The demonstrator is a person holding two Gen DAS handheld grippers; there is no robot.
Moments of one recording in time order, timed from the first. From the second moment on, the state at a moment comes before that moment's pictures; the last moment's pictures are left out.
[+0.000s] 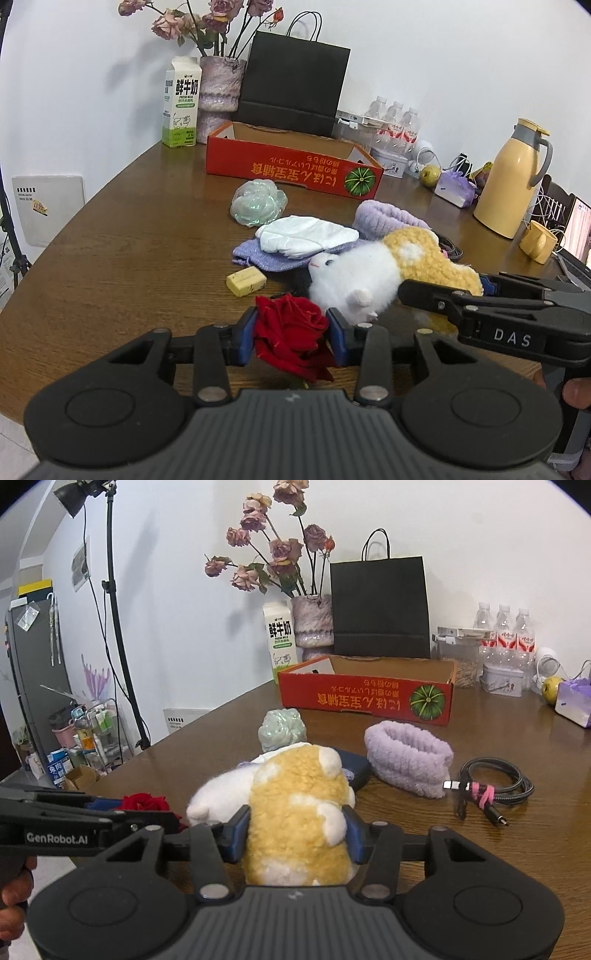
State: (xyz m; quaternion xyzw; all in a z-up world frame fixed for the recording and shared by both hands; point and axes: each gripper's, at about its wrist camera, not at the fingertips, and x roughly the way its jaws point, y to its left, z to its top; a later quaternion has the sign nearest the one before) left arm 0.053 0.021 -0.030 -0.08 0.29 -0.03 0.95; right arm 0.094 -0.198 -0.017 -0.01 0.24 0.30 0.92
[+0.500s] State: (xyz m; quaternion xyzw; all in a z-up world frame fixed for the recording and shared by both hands) left arm 0.051 0.032 -0.042 -0.10 0.31 -0.03 0.95; right arm 0.120 -0.184 -0.051 -0.04 0.30 0.33 0.90
